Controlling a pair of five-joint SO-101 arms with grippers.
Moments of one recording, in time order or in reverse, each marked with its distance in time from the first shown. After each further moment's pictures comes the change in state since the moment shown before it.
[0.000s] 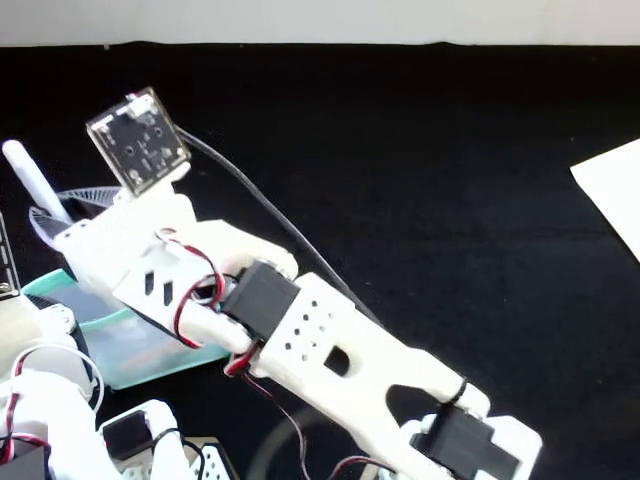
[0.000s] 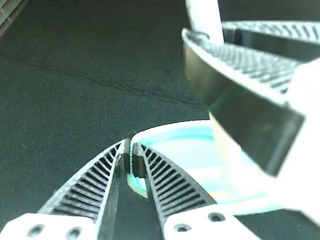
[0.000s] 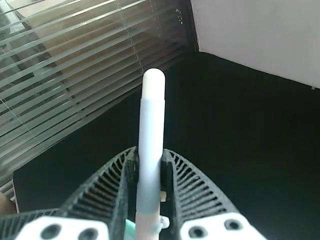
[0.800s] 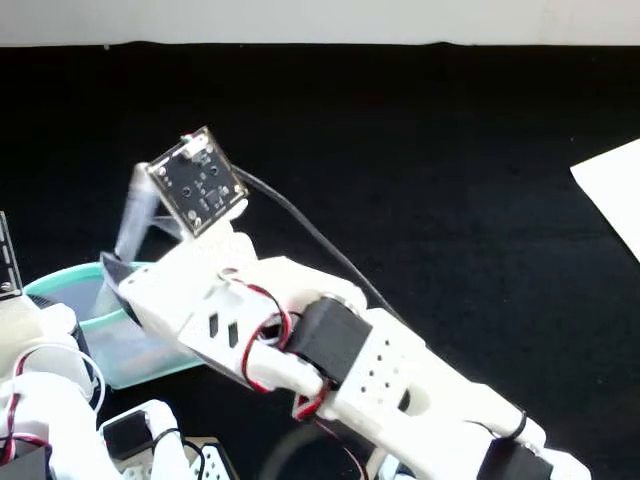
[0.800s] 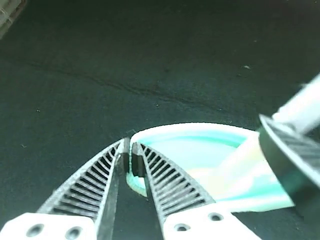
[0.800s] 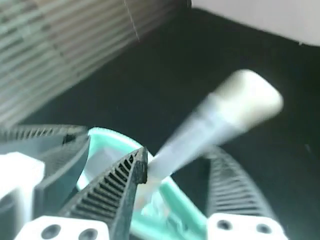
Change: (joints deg) left arm -0.1 0.0 0.2 0.0 0.0; right arm -1.1 -16.7 9.8 15.7 1.1
